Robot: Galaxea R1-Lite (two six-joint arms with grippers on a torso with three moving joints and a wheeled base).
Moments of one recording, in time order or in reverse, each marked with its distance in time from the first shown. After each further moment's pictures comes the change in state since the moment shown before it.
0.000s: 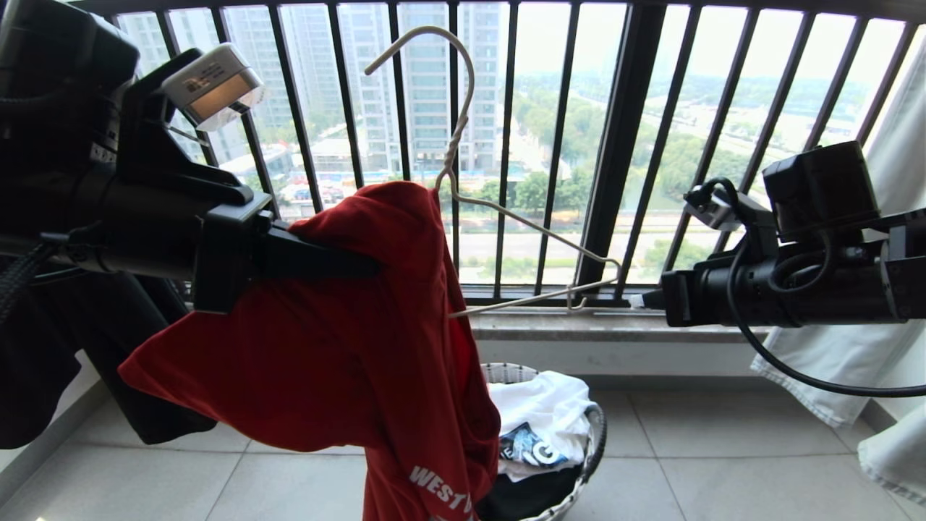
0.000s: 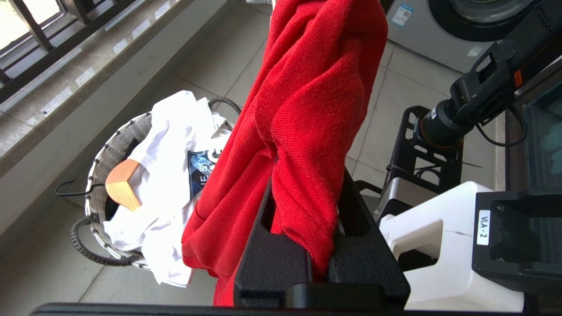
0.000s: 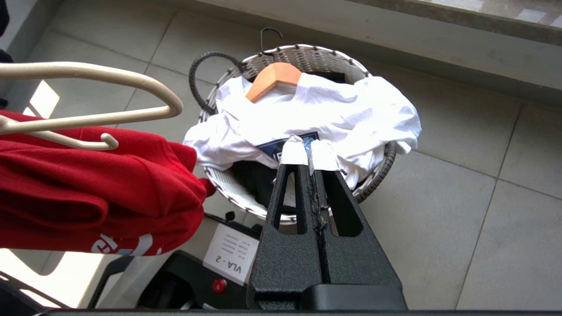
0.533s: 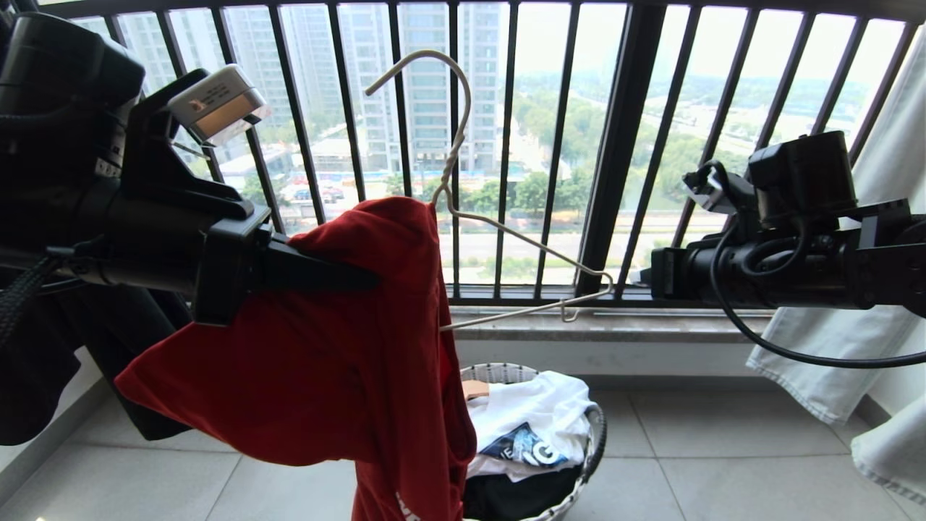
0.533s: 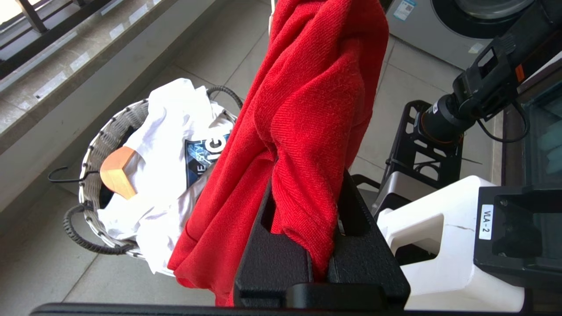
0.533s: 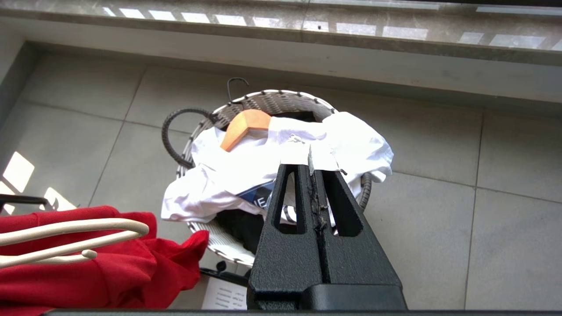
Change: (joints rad) left arm 0.007 -0.002 0.031 0.004 0.004 0.002; right arm 0.000 0.059 -0.050 -0.088 -0.130 0.077
